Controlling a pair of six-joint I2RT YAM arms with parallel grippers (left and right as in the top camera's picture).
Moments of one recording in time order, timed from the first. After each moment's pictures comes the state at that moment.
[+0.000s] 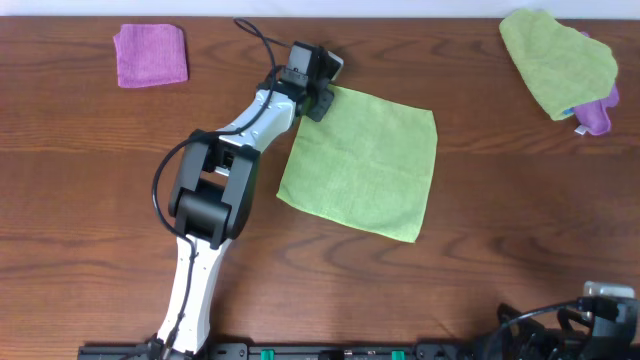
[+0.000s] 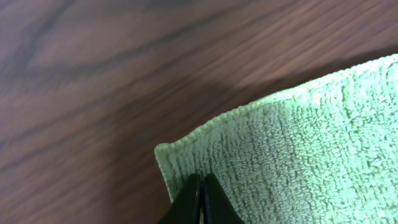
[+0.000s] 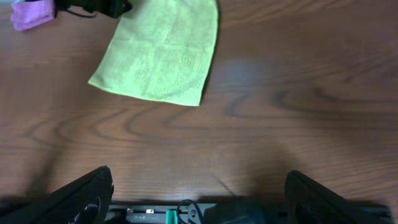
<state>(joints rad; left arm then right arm) -0.38 2.40 1.80 -0.35 0.06 0.20 0.31 0.47 1.36 -1.65 0.07 0.46</state>
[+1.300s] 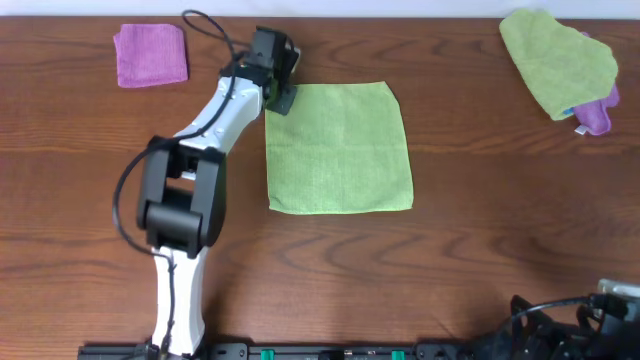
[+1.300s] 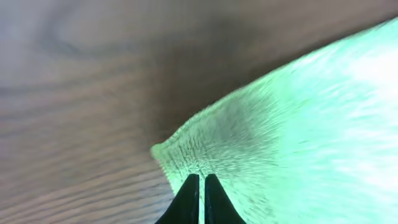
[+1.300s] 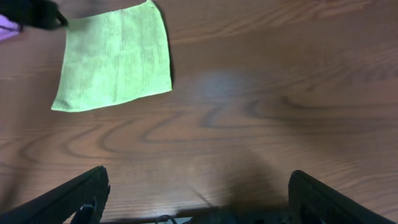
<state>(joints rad) -0.28 2.23 1.77 -0.56 -0.02 0.14 0.31 0.47 1.35 -1.63 0.19 0.45</state>
